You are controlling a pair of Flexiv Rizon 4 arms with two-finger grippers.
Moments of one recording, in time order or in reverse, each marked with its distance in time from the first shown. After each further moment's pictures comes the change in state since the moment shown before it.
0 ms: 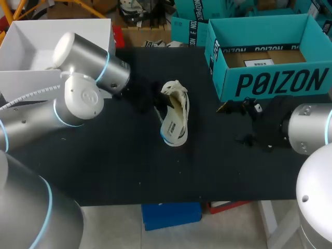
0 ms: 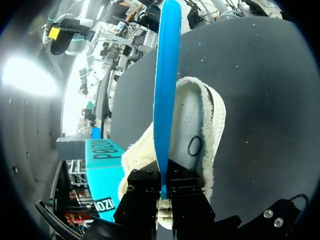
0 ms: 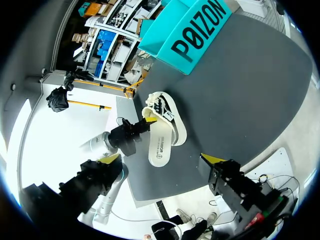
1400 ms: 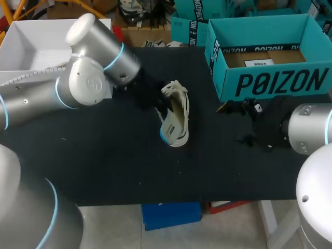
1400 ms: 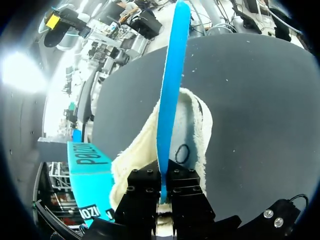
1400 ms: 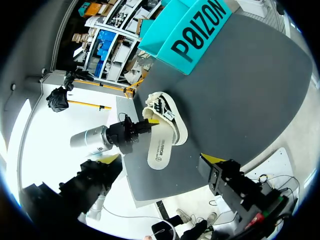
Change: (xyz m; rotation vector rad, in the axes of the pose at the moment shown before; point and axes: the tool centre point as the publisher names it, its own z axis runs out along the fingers) left arm 0.007 -0.010 0.003 0.058 0.177 -0.047; right arm 0.000 0.000 0.000 0.000 0.000 0.000
